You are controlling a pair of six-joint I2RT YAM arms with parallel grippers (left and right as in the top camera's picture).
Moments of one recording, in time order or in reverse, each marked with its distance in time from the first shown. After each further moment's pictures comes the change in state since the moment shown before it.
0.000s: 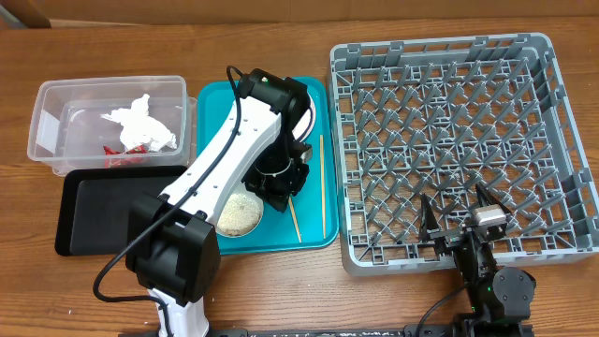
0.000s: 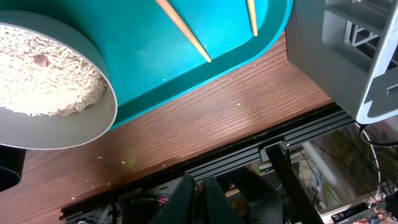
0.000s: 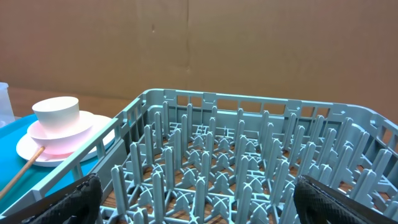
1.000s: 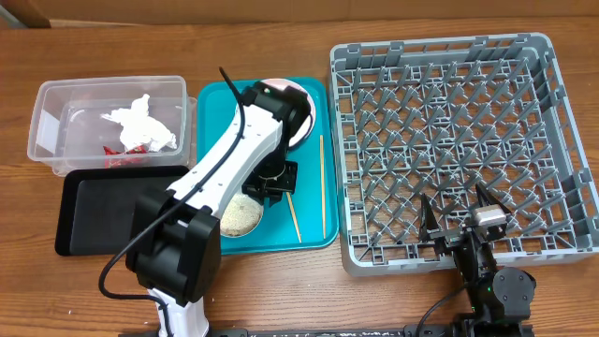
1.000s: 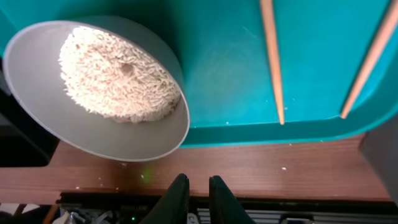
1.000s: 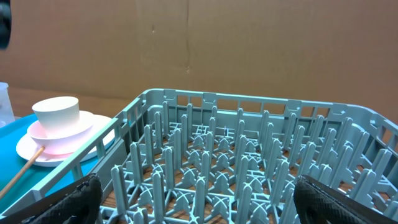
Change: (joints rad) left arm 0.000 0.000 -0.126 0.163 -0.225 -0.321; right arm 0.000 0.000 0.000 0.001 0.000 0.000
